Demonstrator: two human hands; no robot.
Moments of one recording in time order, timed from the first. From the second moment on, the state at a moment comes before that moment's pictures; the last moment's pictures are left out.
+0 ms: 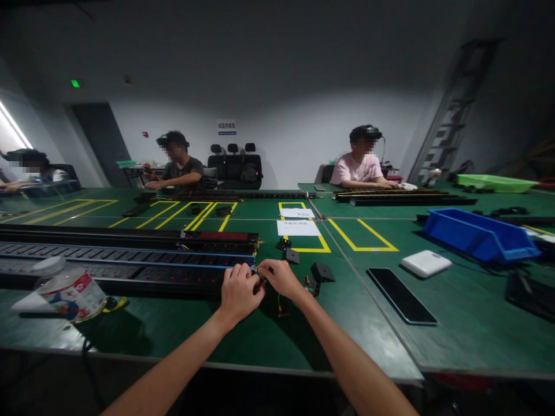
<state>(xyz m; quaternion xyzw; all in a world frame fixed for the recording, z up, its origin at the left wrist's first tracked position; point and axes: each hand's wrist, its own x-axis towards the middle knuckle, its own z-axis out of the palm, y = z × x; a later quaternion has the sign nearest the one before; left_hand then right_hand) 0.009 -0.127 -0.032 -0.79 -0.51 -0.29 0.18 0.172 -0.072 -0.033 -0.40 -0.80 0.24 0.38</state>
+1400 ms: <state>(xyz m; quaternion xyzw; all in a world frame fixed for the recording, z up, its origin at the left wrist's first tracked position) 0.010 -0.129 -0.034 -0.79 -0.52 -0.26 0.17 0.170 -0.069 -0.045 -0.37 -0.81 0.28 0.35</state>
